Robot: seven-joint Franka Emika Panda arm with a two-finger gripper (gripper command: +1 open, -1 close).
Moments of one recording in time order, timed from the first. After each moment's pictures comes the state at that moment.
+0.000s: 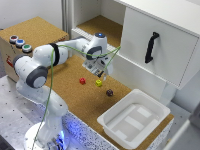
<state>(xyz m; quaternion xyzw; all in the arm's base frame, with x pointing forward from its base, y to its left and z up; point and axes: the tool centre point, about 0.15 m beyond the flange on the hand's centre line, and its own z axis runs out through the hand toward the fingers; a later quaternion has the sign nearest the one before) 0.392 -0.114 0.329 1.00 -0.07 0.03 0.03</state>
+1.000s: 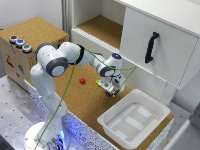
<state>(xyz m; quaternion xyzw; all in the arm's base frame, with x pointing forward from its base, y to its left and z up) 0.427 -0.136 0.206 1.00 0.00 -0.01 -0.01</state>
